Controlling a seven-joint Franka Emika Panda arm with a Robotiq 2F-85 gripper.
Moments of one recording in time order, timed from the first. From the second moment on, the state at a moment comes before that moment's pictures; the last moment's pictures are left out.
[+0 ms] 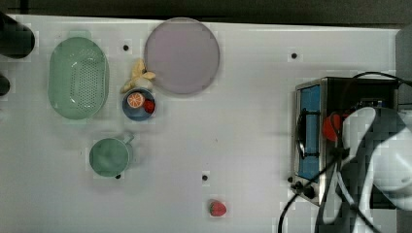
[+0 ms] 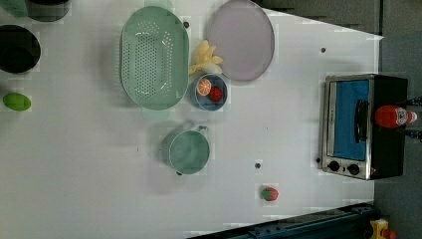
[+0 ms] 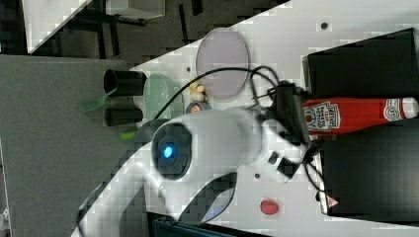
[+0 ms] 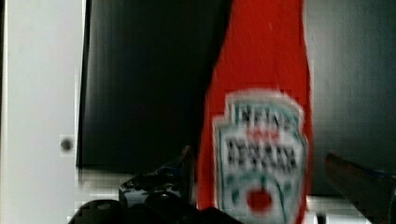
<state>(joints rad) -0.11 0.29 -0.57 -1.87 0.19 0.59 -0.06</state>
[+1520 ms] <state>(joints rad) -0.12 0.36 -0.58 -1.74 0.19 0.48 -0.07</state>
